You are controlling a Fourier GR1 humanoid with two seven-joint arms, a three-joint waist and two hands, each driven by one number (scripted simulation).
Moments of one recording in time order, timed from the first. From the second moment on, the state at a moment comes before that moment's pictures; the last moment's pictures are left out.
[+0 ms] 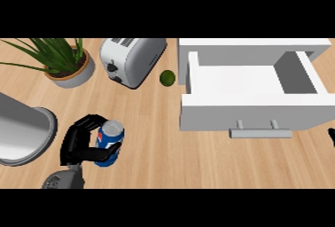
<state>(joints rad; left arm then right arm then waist) -0.11 0.05 0.14 -1.16 0.07 -0.07 -0.35 0.32 -0.01 -0.24 -2.21 -0.10 0.22 0.10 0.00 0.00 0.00</state>
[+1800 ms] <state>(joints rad) -0.80 0.00 -0.17 -1.30 -0.01 0.36 0.23 0.30 -0.02 -0.28 -2.20 -0.12 0.21 0.10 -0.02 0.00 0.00</state>
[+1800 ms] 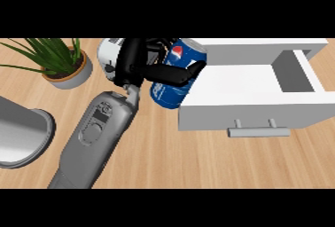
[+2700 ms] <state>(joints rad) -1.31 0.00 -0.25 -0.83 0.18 0.54 0.24 0.26 -0.02 -0.28 -2.20 -0.11 0.22 0.12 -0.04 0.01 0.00</state>
